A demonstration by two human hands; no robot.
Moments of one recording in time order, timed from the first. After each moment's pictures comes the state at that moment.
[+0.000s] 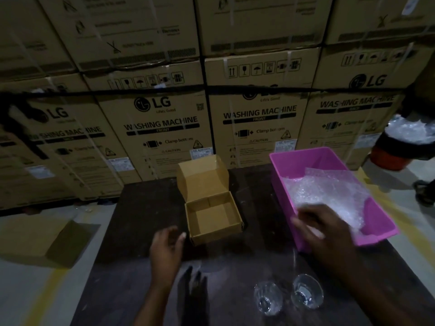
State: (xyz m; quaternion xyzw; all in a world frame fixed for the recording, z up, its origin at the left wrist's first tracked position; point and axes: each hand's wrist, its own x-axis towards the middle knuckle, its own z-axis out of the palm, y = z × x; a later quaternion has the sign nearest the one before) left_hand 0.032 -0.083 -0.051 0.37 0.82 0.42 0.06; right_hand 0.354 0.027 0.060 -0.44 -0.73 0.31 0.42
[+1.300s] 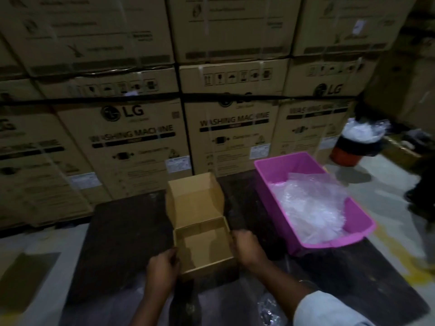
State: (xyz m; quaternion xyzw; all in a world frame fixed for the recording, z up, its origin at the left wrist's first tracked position) left_hand -0.010 -0.049 -0.074 0.49 0.82 0.26 0.16; right_hand 0.207 0.071 -0.065 -0.52 -0.80 0.28 0.08
